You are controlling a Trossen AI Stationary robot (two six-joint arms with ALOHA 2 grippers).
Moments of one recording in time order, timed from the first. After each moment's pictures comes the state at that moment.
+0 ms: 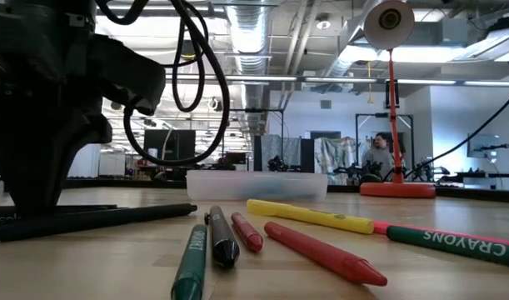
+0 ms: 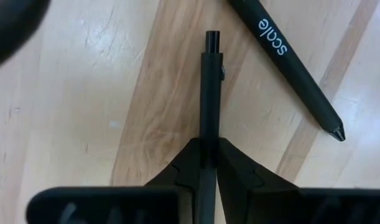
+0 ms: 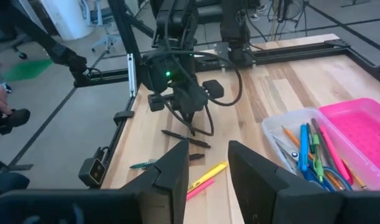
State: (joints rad) left arm -0.49 1.89 1.09 -0.69 0.03 -0.84; right arm 0.65 0.81 0.84 -0.43 0.48 0.34
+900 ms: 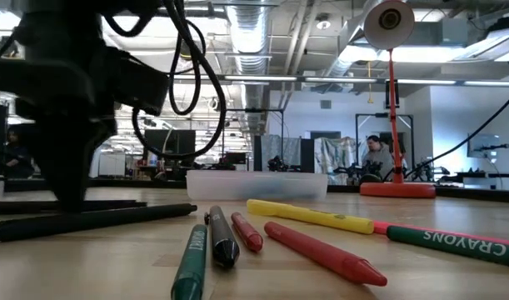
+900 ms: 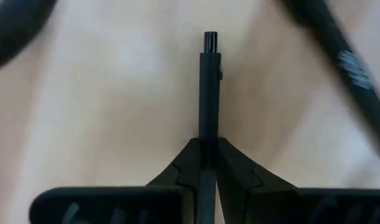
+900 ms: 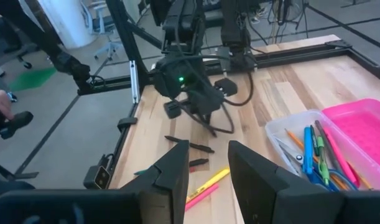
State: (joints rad) left arm -0.44 1.82 1.07 -0.73 -0.11 -0.86; right arm 0.65 0.81 0.84 -0.41 0.48 0.36
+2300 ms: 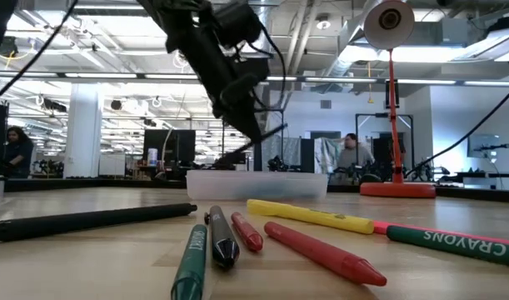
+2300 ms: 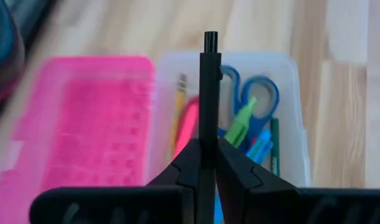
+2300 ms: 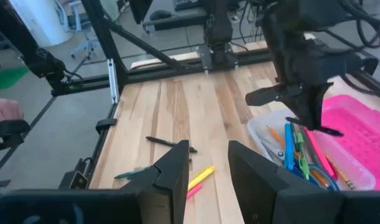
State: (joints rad) left arm 0.18 1.76 1.20 -0.31 -0.11 0.02; right arm 0.64 0.85 0.84 -0.41 0.55 0.37
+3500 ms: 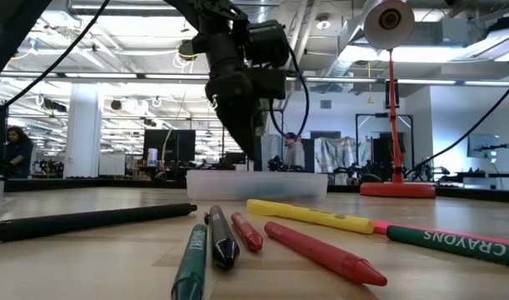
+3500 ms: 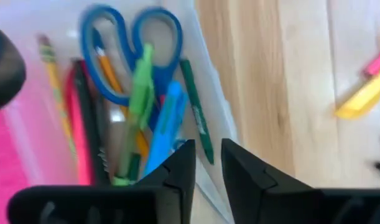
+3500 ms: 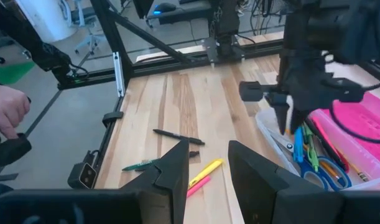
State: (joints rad) left arm 0.18 1.98 1.51 -0.76 0.17 0.25; right arm 0.70 0.87 0.84 -0.42 0.58 0.42
